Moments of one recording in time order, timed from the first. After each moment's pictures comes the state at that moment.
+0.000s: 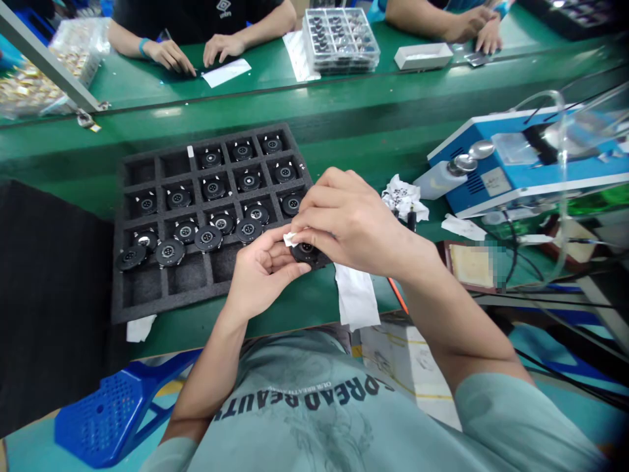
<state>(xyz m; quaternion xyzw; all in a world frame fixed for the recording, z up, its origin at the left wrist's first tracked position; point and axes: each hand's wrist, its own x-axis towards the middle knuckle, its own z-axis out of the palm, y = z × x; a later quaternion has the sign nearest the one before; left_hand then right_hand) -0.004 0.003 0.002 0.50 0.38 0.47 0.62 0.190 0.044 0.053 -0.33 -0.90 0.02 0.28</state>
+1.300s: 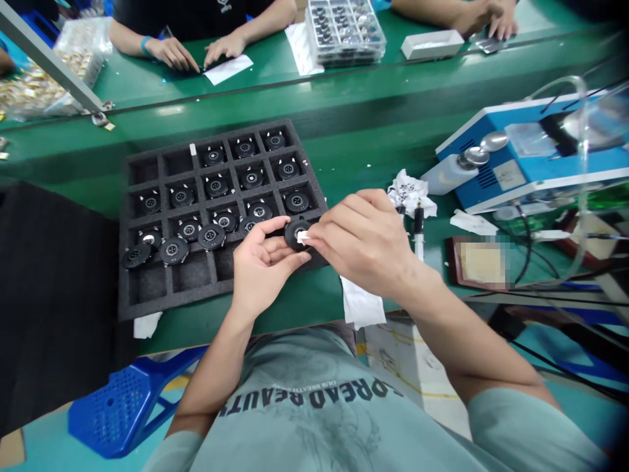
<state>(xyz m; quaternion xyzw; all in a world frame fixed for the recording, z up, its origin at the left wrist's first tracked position) 0.003 0.005 0.003 0.45 0.44 0.51 0.59 0.190 0.016 0.031 -0.37 -0.87 -0.11 0.31</state>
